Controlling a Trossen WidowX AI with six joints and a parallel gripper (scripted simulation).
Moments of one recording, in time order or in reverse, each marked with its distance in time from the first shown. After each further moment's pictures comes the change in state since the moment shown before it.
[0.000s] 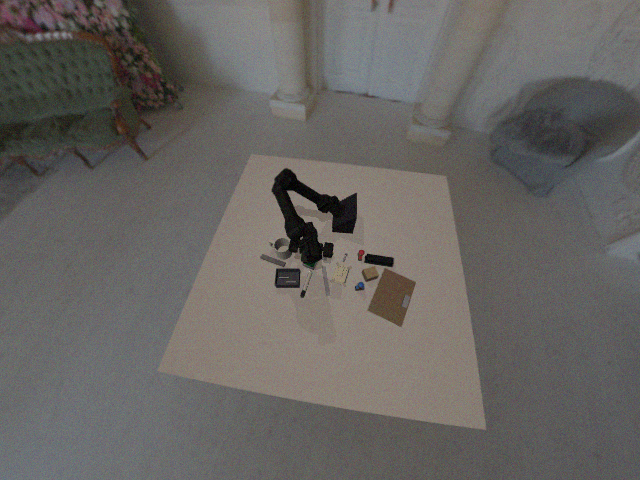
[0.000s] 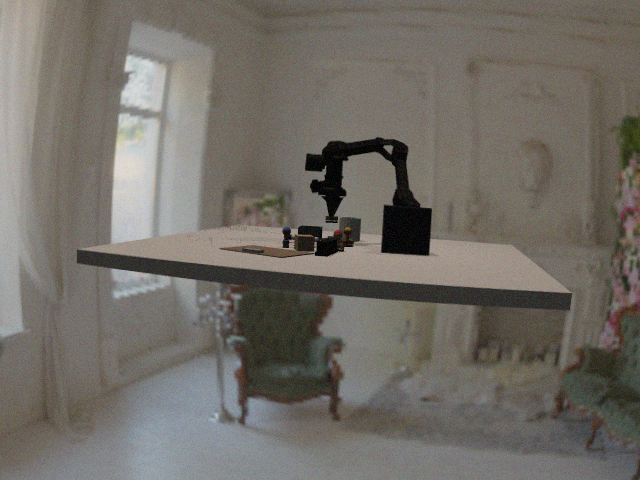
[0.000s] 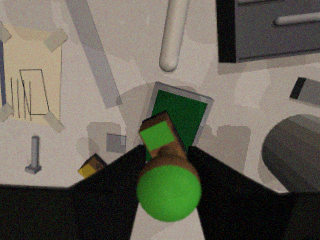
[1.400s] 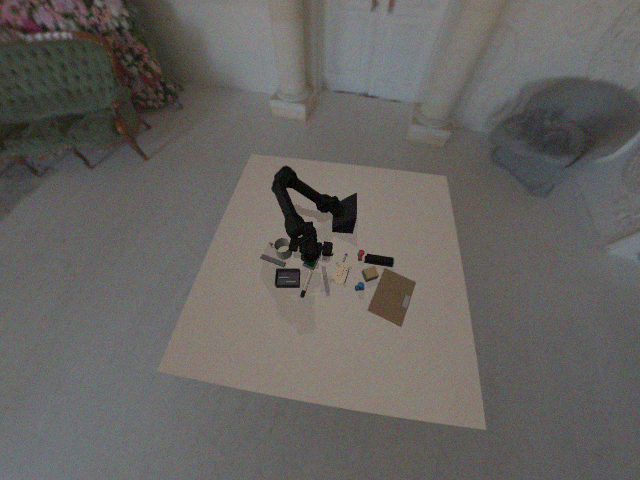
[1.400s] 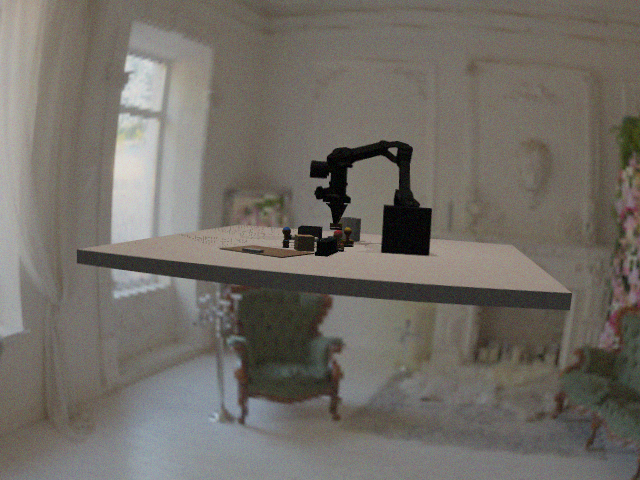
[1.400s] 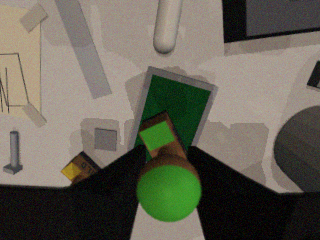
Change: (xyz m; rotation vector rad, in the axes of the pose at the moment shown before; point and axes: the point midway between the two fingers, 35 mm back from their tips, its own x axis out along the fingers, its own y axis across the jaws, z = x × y) arm 0.024 -0.006 -0.016 0.003 -0.002 0.008
